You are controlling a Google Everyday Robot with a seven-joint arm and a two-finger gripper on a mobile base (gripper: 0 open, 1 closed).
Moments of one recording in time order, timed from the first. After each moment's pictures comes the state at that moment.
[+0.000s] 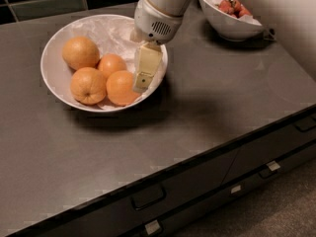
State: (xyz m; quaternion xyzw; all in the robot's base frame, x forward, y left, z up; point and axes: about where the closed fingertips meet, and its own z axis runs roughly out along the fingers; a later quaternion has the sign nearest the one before) arm 0.550 0.043 0.945 -0.73 0.65 0.10 0.20
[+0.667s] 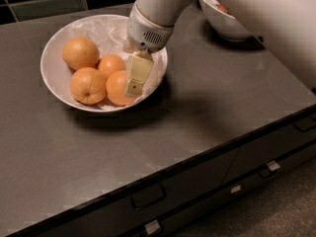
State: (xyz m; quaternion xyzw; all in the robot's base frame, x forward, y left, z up) arm 0.549 0.060 0.927 -0.73 0.64 0.12 0.20
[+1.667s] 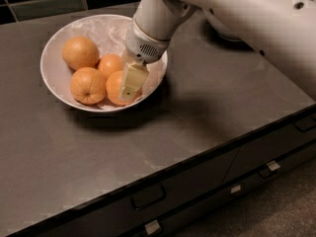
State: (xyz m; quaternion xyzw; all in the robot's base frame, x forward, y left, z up) arm 0.550 0.070 0.907 -0.71 0.66 0.12 0.22
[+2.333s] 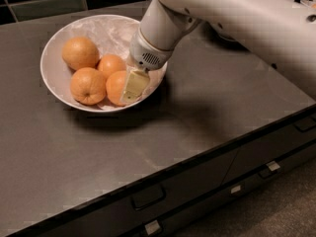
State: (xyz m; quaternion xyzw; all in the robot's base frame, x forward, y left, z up) arm 0.554 0.063 0.897 -0.68 0.69 0.11 0.25
